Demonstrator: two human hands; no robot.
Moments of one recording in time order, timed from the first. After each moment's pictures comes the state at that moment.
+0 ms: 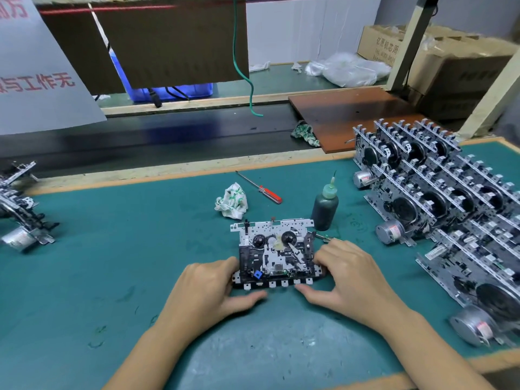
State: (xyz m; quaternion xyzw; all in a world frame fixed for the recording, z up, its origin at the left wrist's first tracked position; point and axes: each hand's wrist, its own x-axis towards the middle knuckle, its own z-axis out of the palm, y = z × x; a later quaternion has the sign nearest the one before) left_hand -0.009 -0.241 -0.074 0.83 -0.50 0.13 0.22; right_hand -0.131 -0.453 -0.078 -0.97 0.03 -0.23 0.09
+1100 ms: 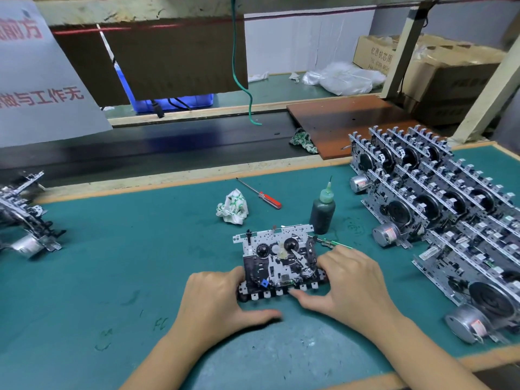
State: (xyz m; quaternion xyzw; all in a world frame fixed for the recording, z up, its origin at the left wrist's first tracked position) left_hand -0.023 -0.246 -0.077 0.86 -0.45 0.13 0.20; right_hand -0.136 -0.443 -0.078 -0.95 0.07 -0.29 0.03
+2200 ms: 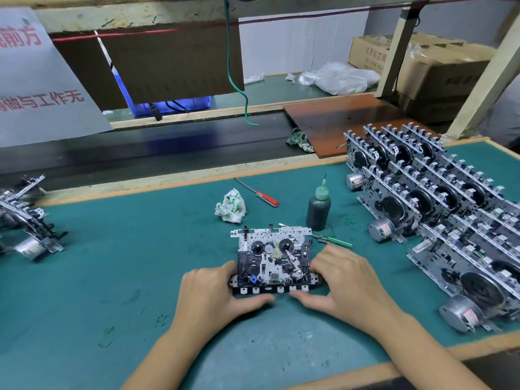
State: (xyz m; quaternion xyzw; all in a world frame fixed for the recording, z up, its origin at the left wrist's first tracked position) left_hand -0.025 -0.245 -0.073 0.87 -0.40 0.13 0.25; right_hand -0.141 -0.444 -0.076 -0.96 0.01 -0.26 0.04
